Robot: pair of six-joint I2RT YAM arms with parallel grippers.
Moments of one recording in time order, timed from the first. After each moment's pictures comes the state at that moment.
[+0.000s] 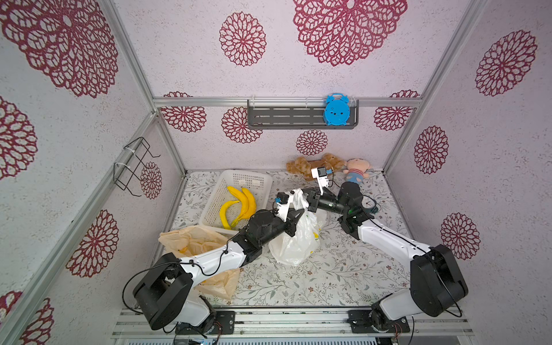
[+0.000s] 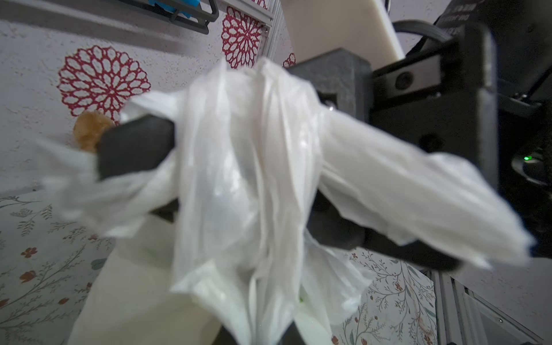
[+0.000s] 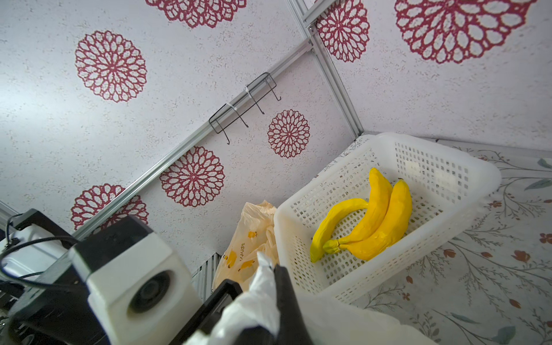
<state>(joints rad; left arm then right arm) -0.80 1.47 0.78 0.57 0.09 -0.28 0.49 1.48 0.94 0.59 -0.79 0.65</state>
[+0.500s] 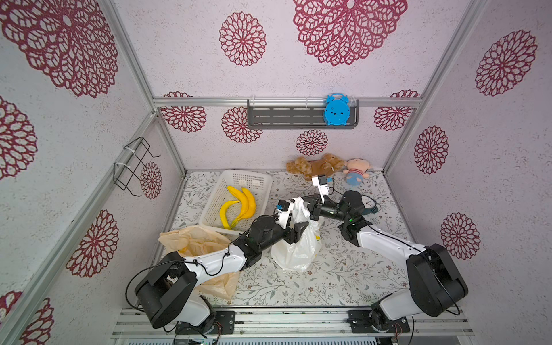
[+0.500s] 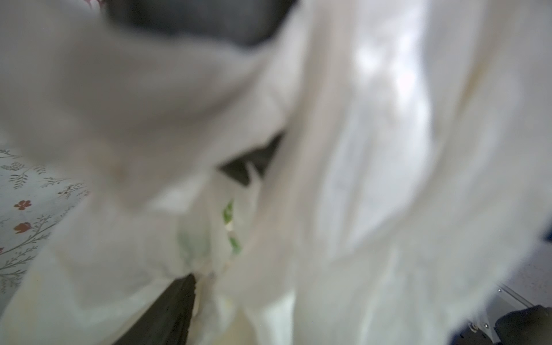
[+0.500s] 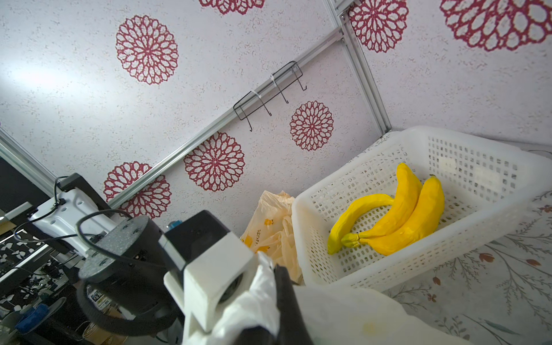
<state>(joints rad) -0.81 1.43 0.72 0.52 0.09 -0.29 0.50 1.48 0.85 0.78 -0.86 0.68</state>
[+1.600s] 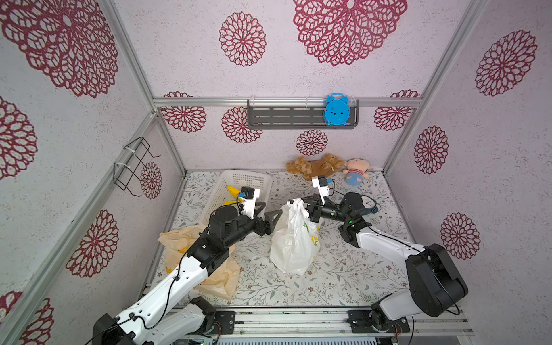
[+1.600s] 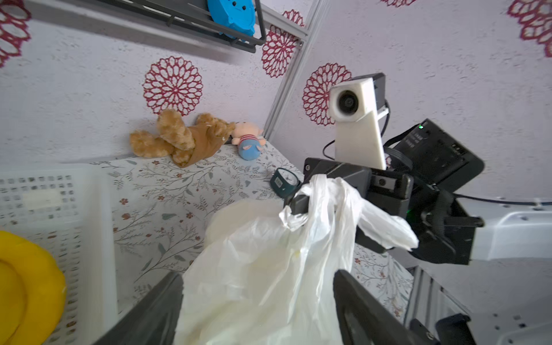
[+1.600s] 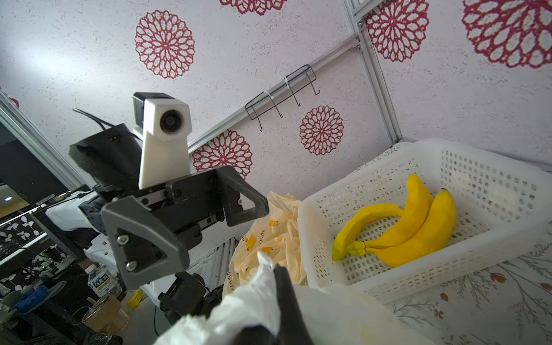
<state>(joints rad) -0.56 1.02 0.82 0.05 0.28 -0.35 0.50 1.48 0.84 0.84 -0.89 0.67</state>
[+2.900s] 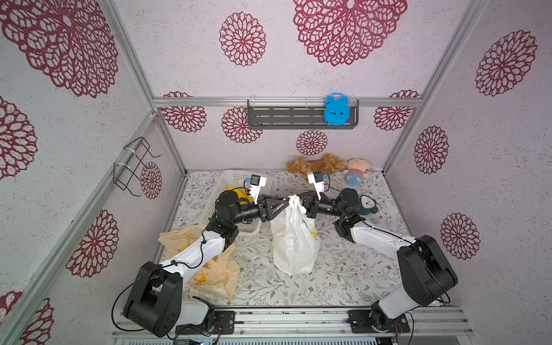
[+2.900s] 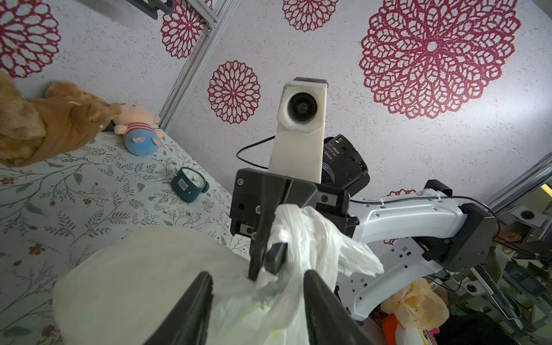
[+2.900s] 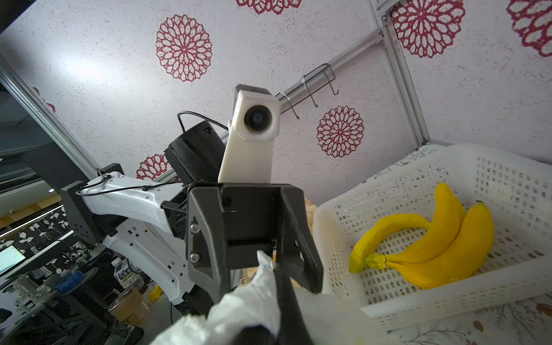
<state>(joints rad) -0.41 1.38 0.83 0.59 0.82 -0.67 0.51 1.57 0.92 0.92 -0.95 0.75</state>
